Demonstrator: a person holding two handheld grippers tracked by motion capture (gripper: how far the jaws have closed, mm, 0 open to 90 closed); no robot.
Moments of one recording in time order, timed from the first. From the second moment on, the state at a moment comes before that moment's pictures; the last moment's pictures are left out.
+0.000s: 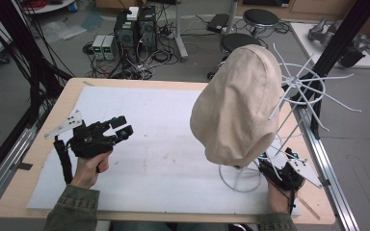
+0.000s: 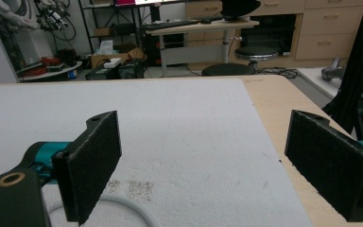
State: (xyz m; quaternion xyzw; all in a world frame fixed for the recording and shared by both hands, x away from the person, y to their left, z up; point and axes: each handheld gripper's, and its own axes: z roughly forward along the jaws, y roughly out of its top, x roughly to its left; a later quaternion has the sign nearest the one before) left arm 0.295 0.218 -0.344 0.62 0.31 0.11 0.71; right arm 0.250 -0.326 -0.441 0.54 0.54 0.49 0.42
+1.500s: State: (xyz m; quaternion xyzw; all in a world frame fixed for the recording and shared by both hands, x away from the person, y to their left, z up) left arm 0.256 0.331 -0.429 0.51 0.52 0.36 0.59; right arm 0.250 -0.327 -0.441 0.54 0.53 0.50 0.42
